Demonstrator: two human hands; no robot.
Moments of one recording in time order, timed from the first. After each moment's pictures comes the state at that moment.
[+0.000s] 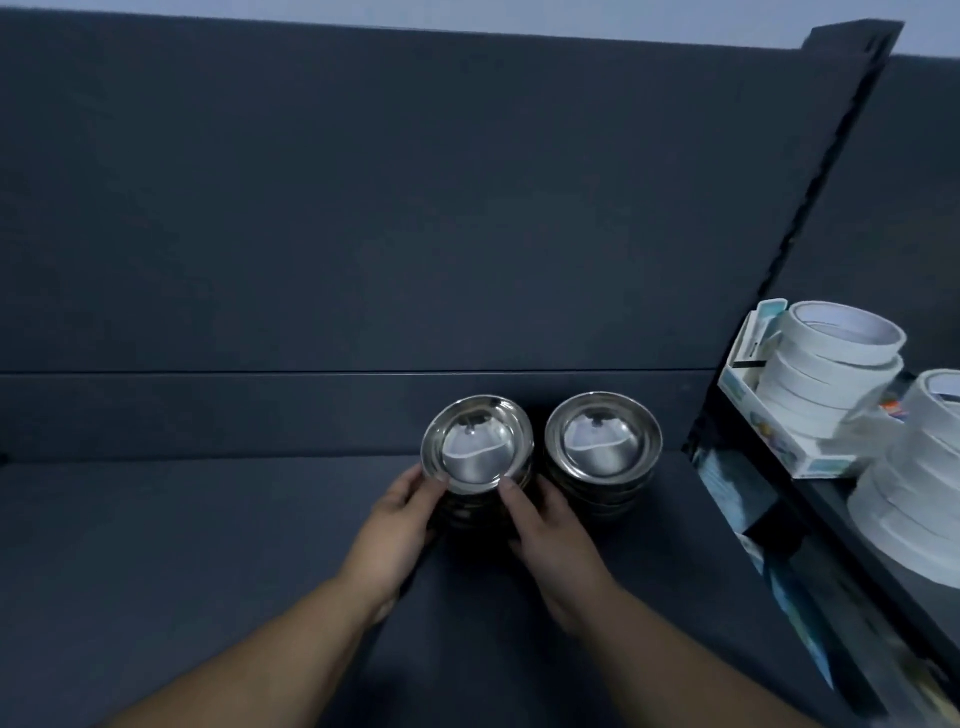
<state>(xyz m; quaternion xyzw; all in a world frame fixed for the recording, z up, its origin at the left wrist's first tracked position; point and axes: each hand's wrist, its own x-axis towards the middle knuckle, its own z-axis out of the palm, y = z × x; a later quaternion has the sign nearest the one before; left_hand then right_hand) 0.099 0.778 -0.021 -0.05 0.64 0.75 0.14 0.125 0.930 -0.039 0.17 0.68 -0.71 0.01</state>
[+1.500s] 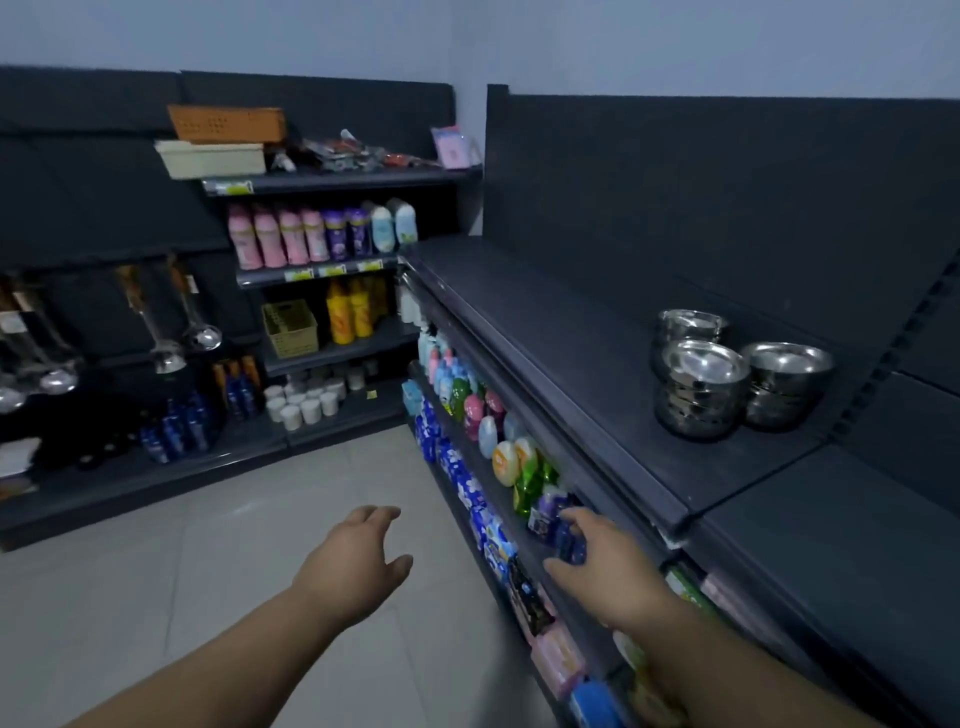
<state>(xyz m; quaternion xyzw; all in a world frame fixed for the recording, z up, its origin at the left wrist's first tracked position) 0.533 0.152 -0.035 -0.46 0.87 0.20 -0.03 0.310 0.308 -0.037 -0.42 0.85 -0.23 0.23</state>
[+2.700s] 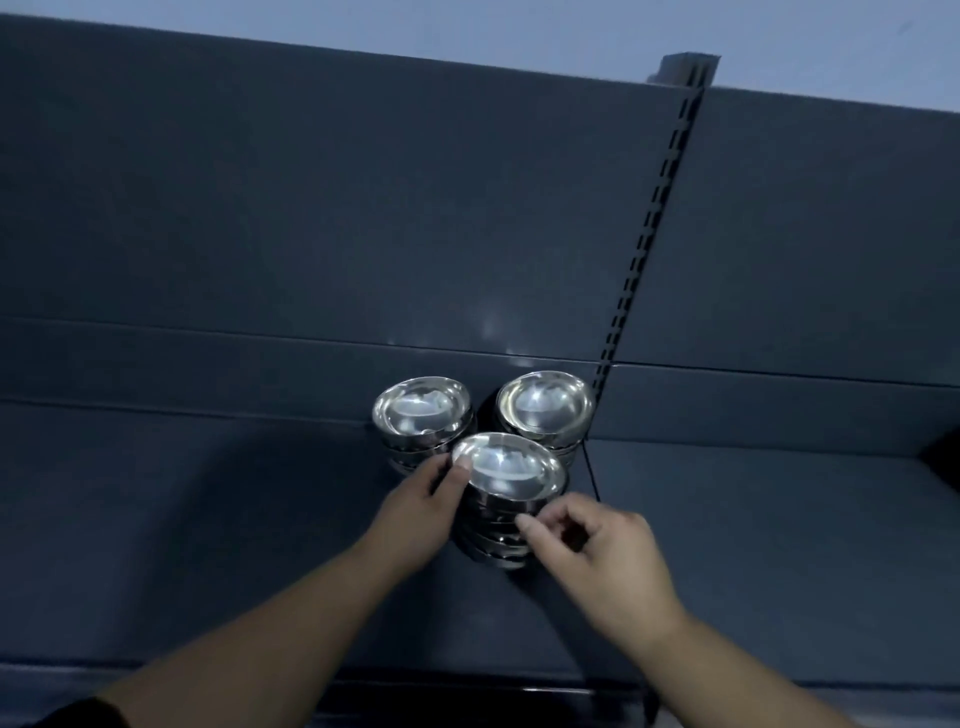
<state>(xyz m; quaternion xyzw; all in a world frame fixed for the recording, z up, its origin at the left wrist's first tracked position) 0.049 0.027 -0.008 0.03 0.83 0.55 0.08 0.125 0.211 0.011 0.01 0.91 -0.38 -0.14</state>
